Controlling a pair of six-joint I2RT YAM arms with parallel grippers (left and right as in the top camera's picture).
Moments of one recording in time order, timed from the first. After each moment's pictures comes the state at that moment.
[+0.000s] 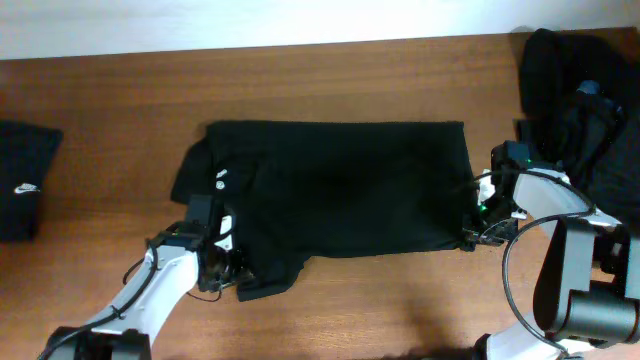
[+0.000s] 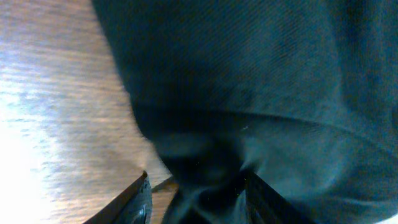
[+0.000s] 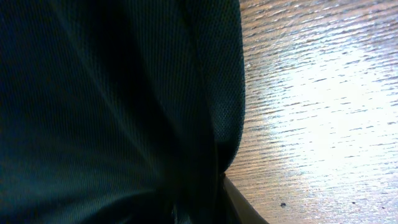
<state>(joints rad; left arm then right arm) -0.16 1.46 0.64 -0.65 0.26 -0.38 -0.21 1.76 0.97 -0.87 -0.07 0.08</state>
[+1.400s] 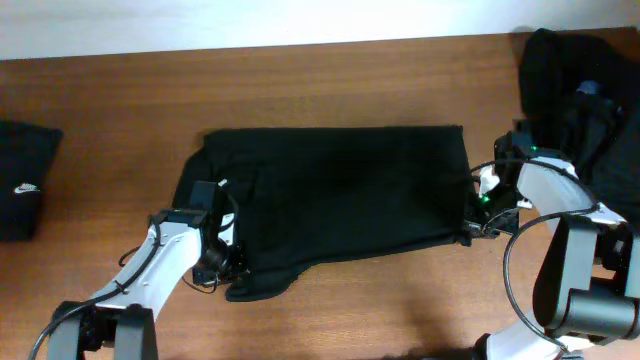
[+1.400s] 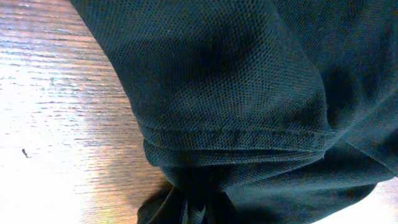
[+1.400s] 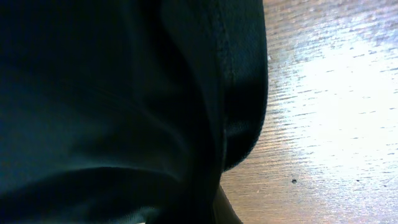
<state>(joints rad) -0.16 1.55 0.78 -0.86 0.20 -0.28 -0.21 1.78 1.07 -1.00 -0.13 0.08</state>
